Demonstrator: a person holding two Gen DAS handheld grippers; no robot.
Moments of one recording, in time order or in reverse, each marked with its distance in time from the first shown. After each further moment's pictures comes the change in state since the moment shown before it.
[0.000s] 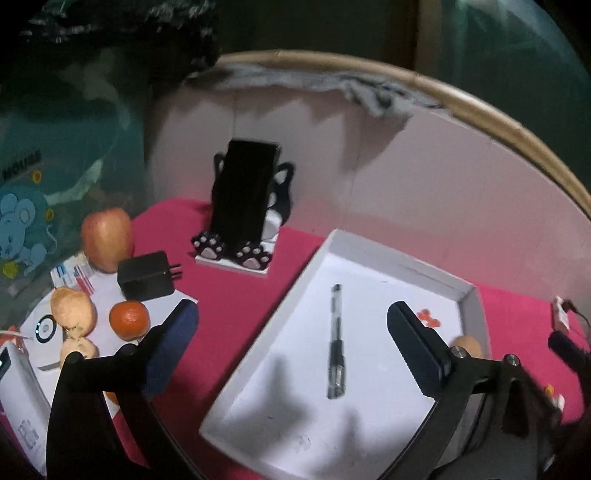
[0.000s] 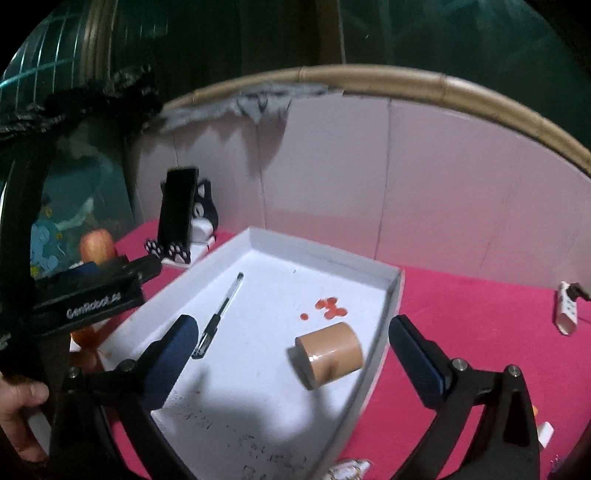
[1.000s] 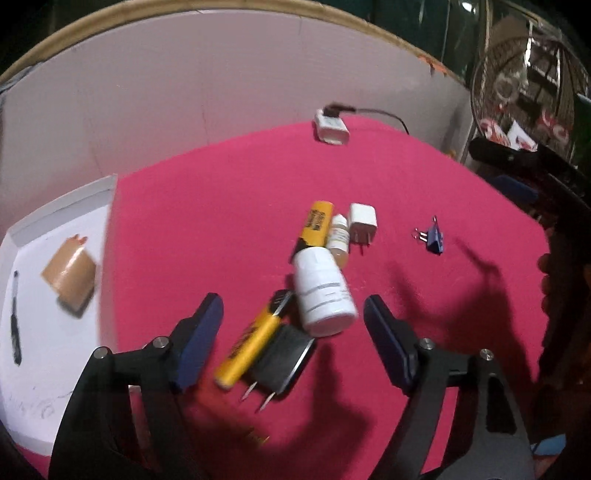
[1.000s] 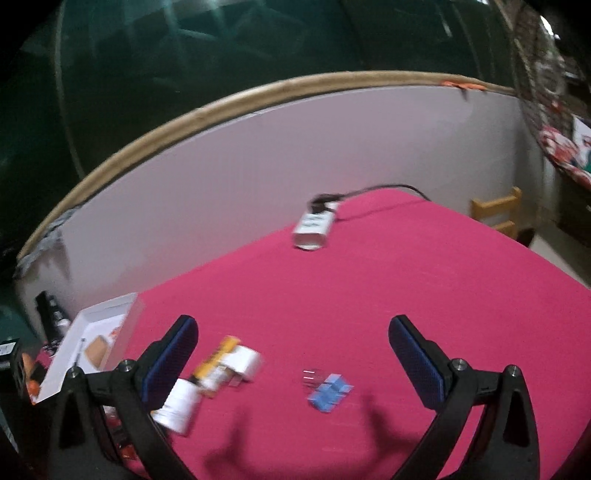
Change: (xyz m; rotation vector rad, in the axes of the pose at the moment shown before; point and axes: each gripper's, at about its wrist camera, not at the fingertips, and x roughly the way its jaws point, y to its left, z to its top) left arm -0.044 -0.267 -0.127 0.628 0.304 -0.650; right arm -0.175 -0.253 -0.121 0.559 -0.089 -0.450
